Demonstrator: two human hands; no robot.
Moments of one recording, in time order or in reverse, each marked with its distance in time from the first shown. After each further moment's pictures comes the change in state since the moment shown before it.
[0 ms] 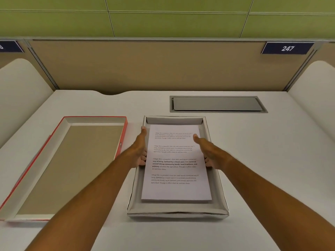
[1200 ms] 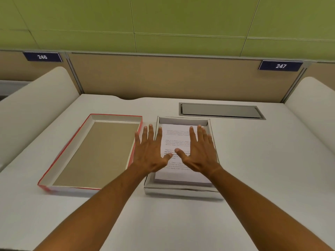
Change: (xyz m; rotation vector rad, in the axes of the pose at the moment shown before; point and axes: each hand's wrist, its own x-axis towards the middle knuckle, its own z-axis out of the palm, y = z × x) left_hand -0.058 -0.074 -0.007 1.353 0.705 0.820; right_hand -0.056 0.028 0.077 -1.061 0.588 -0.626
